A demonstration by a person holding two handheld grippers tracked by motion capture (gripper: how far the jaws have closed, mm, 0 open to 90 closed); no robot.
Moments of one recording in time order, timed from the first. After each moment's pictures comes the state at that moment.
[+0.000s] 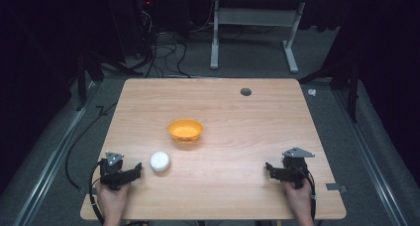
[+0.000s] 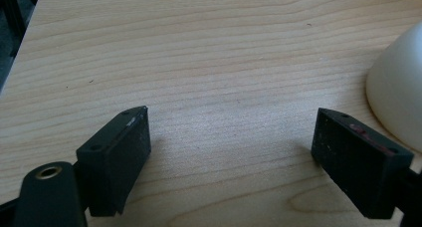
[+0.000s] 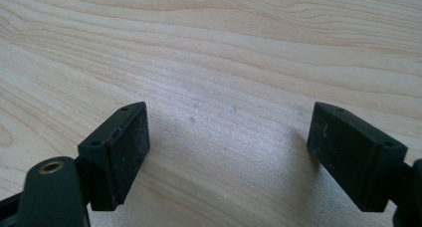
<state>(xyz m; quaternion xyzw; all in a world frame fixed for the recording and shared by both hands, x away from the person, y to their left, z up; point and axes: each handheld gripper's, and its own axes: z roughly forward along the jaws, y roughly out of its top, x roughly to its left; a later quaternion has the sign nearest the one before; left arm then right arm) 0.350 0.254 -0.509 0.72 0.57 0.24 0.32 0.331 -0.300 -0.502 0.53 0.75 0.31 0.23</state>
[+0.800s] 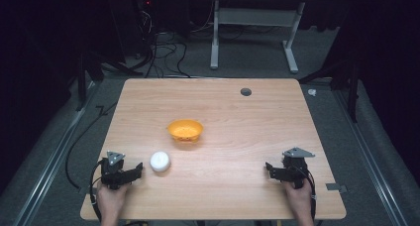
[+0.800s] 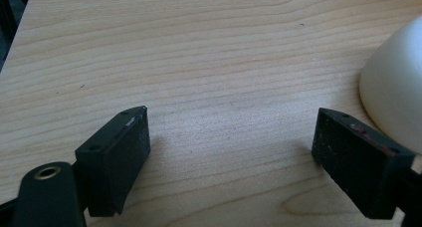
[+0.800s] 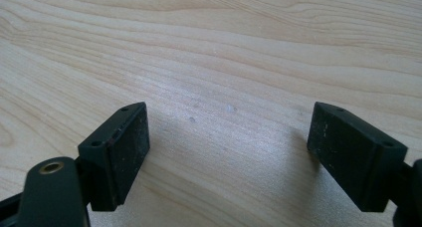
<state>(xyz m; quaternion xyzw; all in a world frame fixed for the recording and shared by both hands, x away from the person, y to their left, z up) 0.352 0.252 -0.509 0.73 0.56 0.23 0.32 0.331 -0.301 -0.502 0.53 0.75 0.31 0.22</state>
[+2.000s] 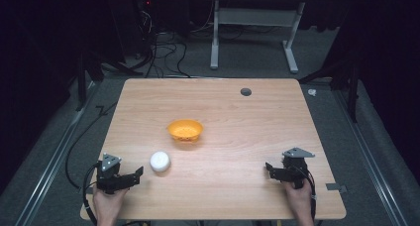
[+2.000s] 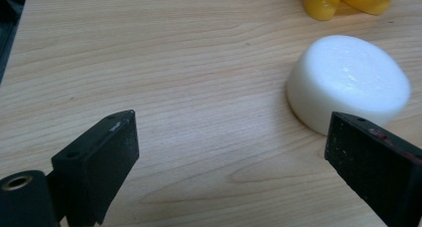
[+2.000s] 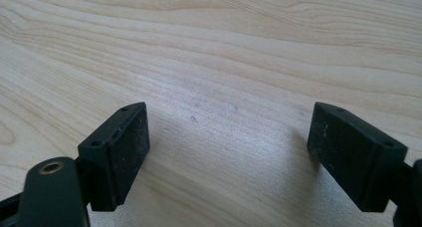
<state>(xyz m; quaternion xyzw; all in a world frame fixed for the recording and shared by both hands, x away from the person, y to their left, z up) 0.326 0.249 -0.482 0.74 0.53 0.21 0.37 0.330 -0.301 -0.502 0.53 0.76 0.31 0.23</state>
